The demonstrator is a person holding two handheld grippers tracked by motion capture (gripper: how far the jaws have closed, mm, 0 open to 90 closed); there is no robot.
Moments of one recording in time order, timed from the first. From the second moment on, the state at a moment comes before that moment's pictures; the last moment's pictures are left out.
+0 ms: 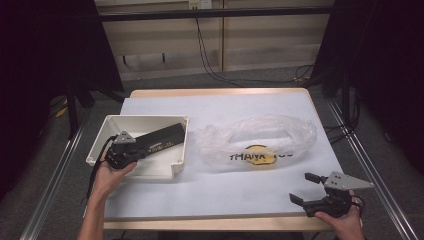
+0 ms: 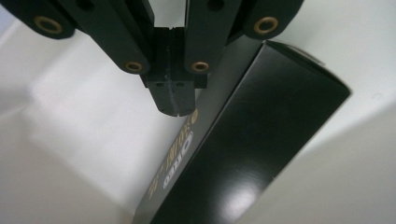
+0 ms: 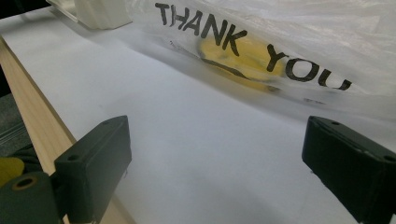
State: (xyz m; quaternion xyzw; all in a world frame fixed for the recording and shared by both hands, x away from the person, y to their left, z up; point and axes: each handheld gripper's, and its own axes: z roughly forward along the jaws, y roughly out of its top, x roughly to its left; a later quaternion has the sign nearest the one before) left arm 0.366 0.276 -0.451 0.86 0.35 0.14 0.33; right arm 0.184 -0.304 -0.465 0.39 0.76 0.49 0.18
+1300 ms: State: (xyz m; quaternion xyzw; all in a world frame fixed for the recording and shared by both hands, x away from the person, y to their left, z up) left arm 0.397 0.274 -0.462 0.84 0.40 0.14 0.34; right arm 0.186 -0.304 -0.465 0.39 0.76 0.48 0.18
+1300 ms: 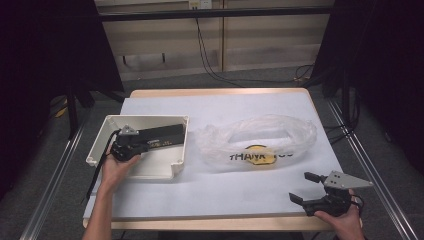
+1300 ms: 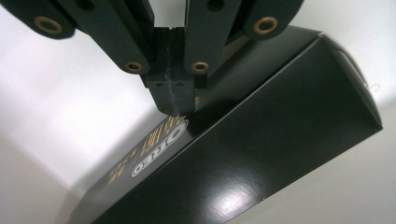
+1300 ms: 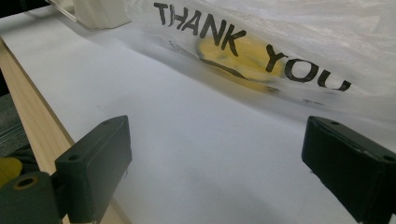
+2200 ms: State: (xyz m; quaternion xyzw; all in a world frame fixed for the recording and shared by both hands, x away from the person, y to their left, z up) left arm 0.416 0.261 -0.466 0.83 0.41 0.14 0.35; right arm 0.185 -0.302 -0.465 0.38 0.77 0.48 0.18
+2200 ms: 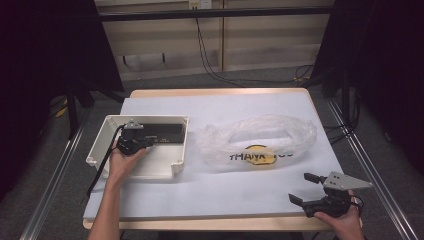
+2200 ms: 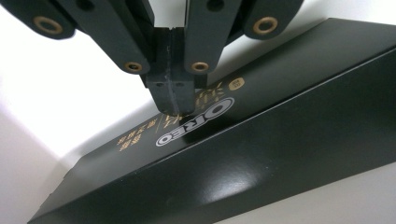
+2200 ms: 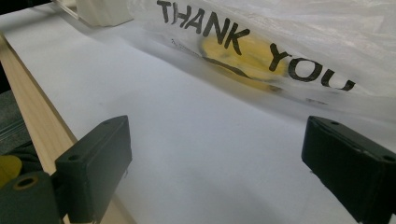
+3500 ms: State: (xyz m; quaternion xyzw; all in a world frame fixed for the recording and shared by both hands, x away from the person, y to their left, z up) left arm 0.346 0.334 -0.385 0.82 0.29 0.18 0.47; right arm 0.185 -0.302 -0.465 0.38 0.76 0.49 0.18
